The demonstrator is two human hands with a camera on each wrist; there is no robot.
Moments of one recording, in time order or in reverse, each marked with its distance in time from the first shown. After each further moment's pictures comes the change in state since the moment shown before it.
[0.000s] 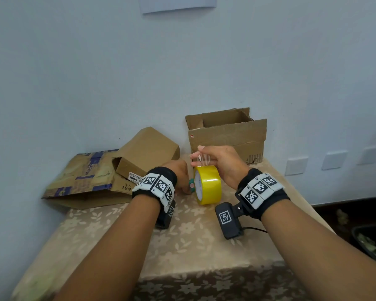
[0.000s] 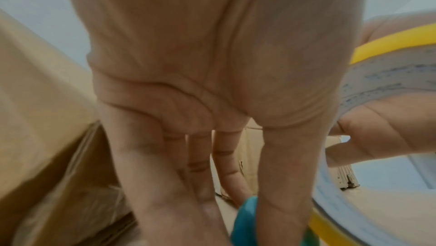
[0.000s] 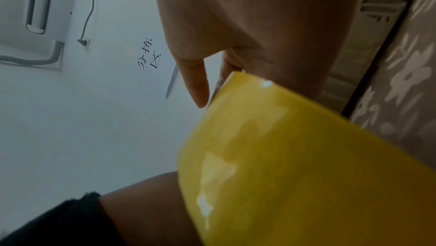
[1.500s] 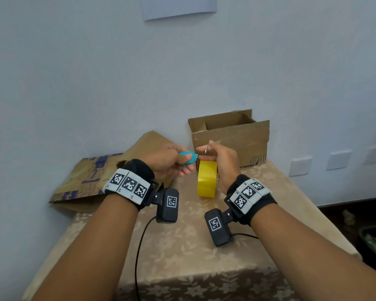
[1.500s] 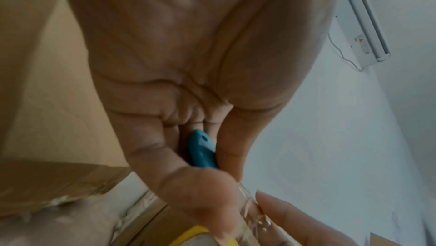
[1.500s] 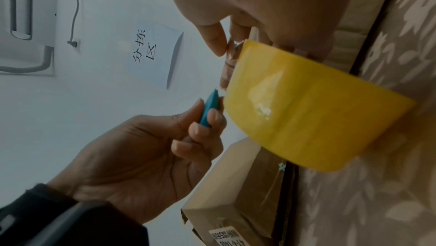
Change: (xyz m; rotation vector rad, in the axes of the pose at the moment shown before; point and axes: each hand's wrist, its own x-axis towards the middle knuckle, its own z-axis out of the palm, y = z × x) left_hand -0.029 -0.023 -0.042 -0.944 -0.061 0.248; right_hand 0.006 0.011 0.022 0.067 0.311 -0.109
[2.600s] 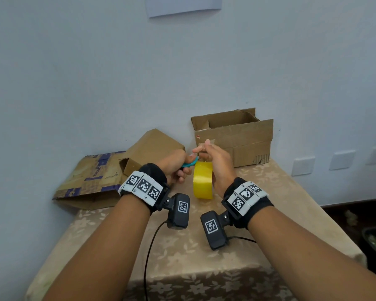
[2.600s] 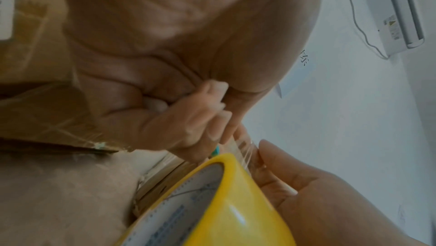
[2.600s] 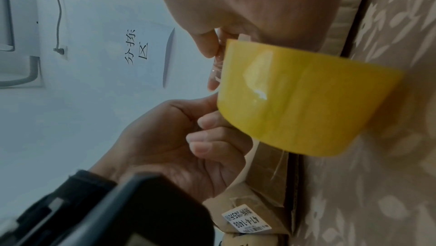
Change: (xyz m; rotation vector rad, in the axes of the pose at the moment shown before) left_hand 0.006 -0.012 0.018 -0.112 0.089 -0.247; right_hand -0.002 0.017 0.016 0.040 -0.080 -0.082
